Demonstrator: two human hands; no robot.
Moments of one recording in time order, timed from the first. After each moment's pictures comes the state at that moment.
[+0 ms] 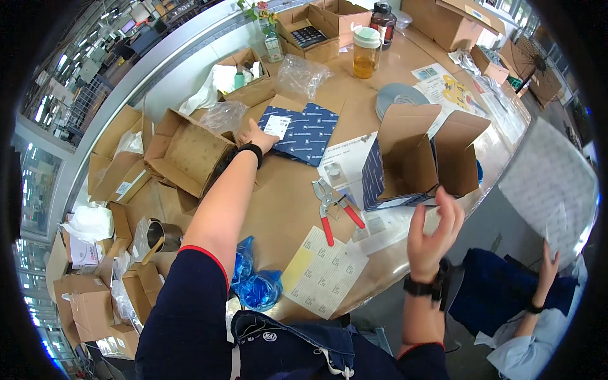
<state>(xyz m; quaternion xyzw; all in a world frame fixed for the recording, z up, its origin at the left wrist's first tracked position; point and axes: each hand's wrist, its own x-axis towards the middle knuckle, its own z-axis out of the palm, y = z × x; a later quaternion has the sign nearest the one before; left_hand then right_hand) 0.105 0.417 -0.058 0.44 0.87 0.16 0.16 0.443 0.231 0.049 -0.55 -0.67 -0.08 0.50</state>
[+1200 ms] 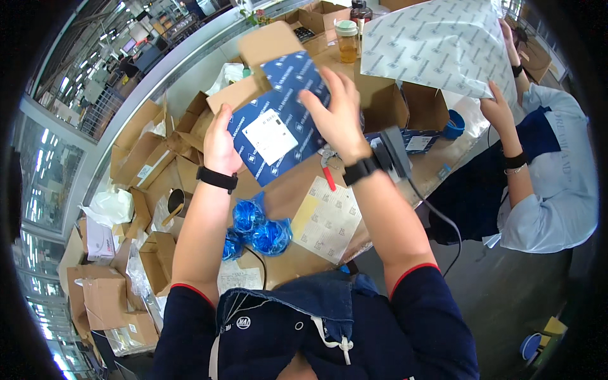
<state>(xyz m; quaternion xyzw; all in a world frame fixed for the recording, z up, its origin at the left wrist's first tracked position) 0.136 0.218 0.110 0.33 0.36 0.68 0.55 0.339 0.256 0.097 -0.46 -0.65 0.20 0.57</state>
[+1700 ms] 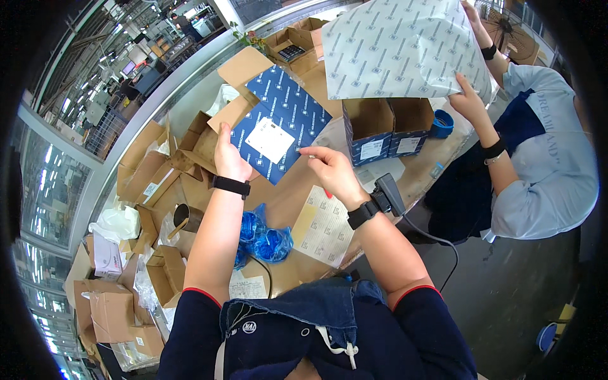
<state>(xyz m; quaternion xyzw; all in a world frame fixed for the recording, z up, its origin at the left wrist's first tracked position) 0.155 0.224 0.098 0.28 0.35 0.73 0.52 0.358 0.190 0.047 -0.38 -0.55 0.58 0.46</state>
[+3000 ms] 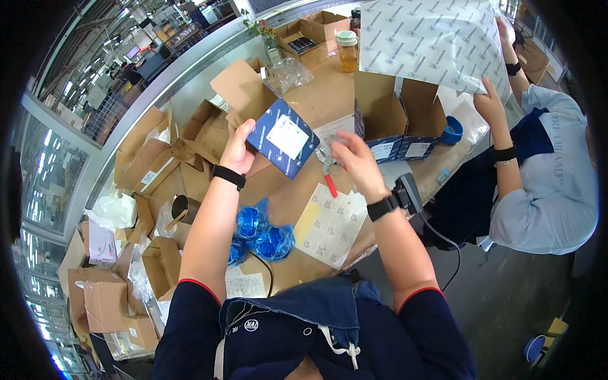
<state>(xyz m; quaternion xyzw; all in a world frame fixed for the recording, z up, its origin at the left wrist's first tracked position) 0.116 0.246 0.067 0.38 0.39 0.61 0.58 0.377 0.208 0.043 -0.39 -0.47 0.61 0.50</state>
